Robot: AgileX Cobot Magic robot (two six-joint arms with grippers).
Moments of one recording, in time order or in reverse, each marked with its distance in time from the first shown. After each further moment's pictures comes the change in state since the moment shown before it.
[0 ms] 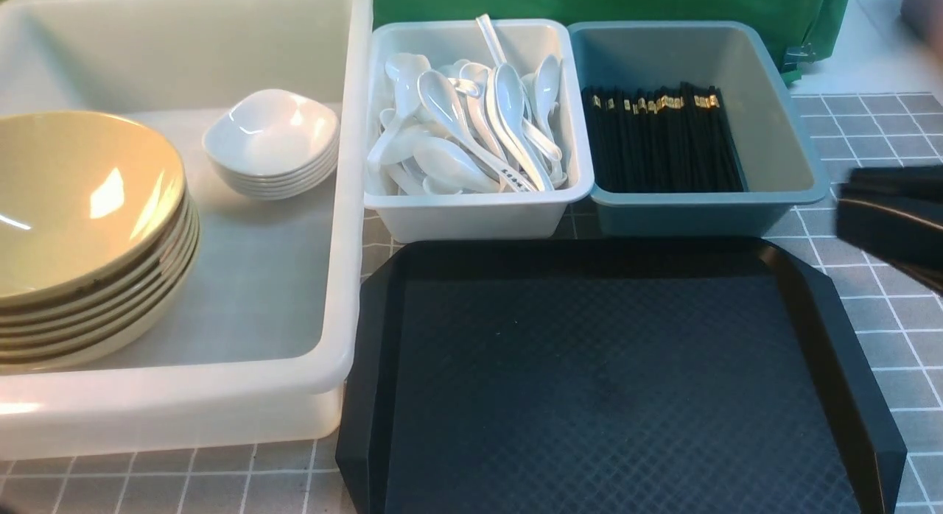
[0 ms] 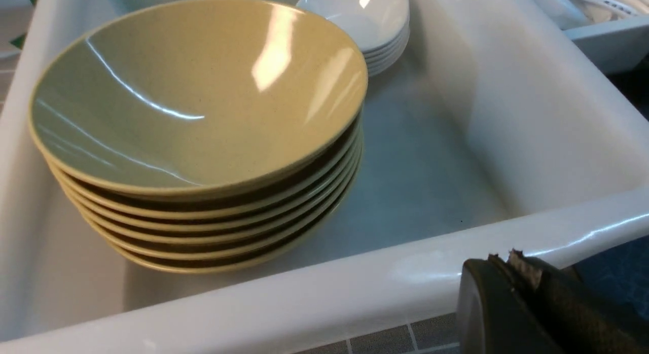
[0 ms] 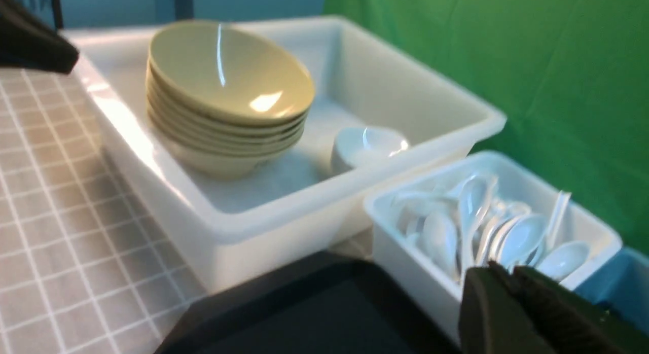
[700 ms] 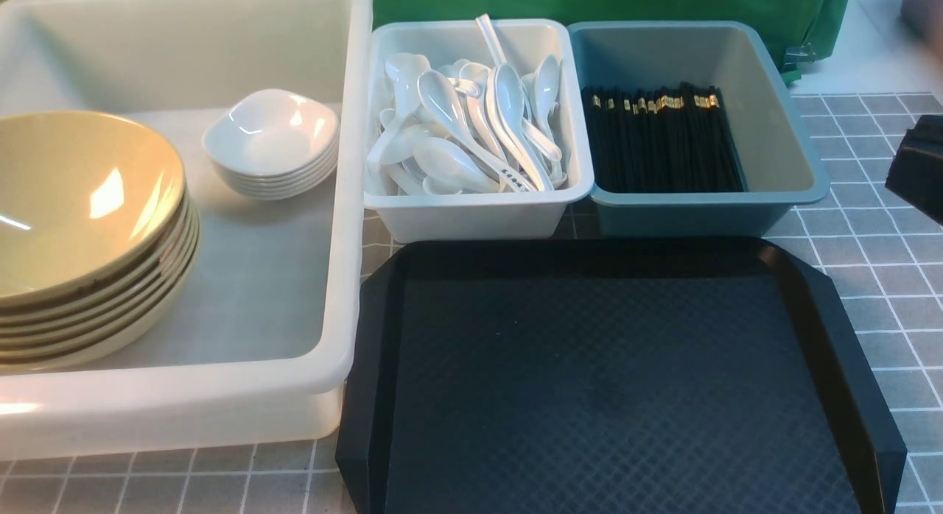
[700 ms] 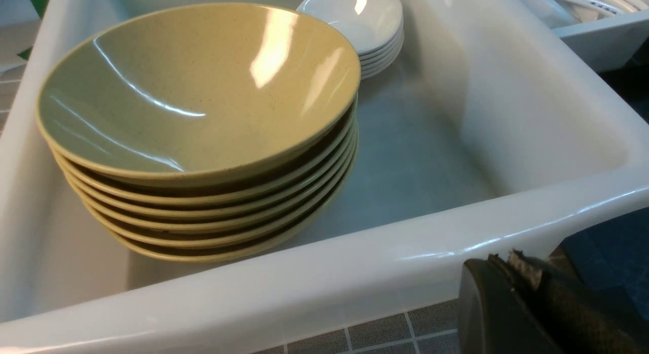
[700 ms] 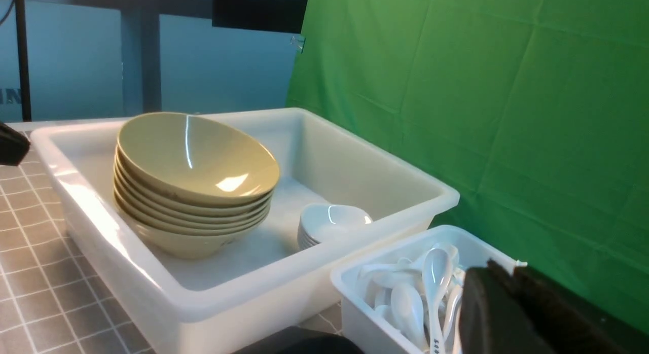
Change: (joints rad) right arm 0.000 -0.050 0.066 0.004 -0.176 -0.003; left arm 0.000 -0.064 0.009 -0.001 0.048 0.011
